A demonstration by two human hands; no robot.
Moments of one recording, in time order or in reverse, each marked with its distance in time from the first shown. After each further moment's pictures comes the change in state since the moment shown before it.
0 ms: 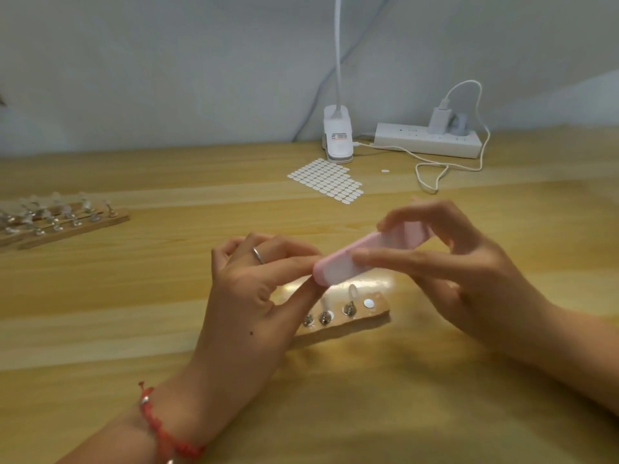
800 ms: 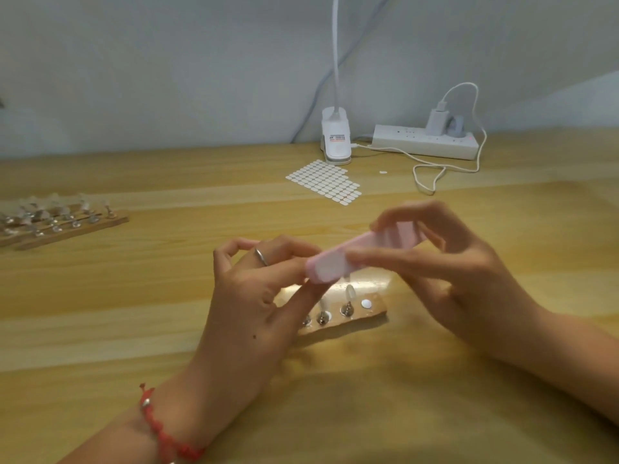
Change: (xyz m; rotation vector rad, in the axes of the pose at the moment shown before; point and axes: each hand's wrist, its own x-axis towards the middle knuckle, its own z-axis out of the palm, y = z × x) left_hand -0.003 -0.001 0.001 -0.009 -0.035 0.021; right_hand 0.002 -0.002 0.006 0.085 0.046 0.017
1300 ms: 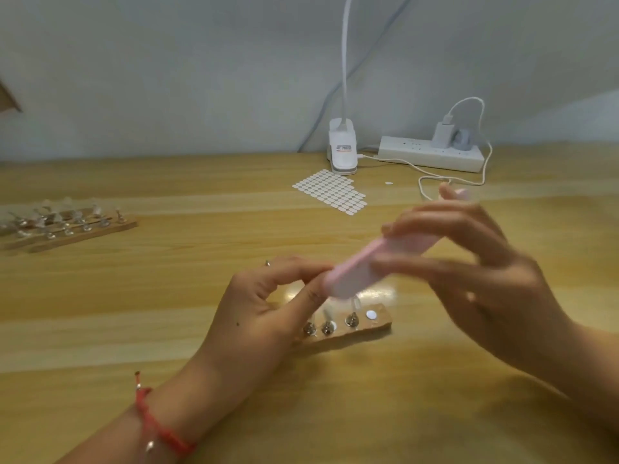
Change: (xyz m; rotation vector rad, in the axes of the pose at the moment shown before) left_hand 0.004 0.003 -0.002 -0.448 -0.055 -0.312; right_hand 0.002 0.008 -0.012 -0.145 0.096 -0.130
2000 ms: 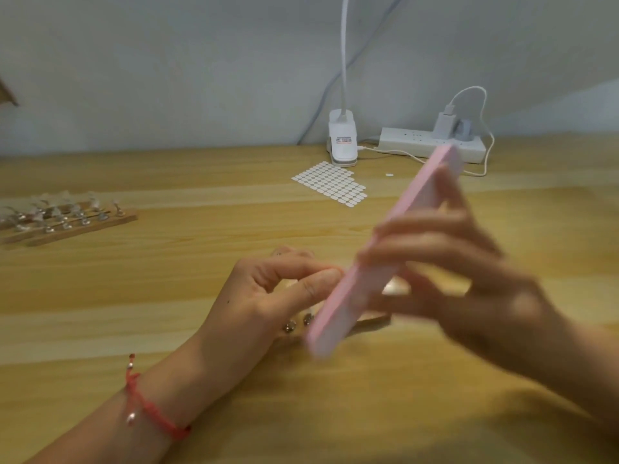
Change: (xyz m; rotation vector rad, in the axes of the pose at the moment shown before) left_hand 0.003 0.004 -0.005 -0.232 -0.182 -0.097; right_hand 0.009 -0.018 -0.002 -0.037 -0.054 -0.189
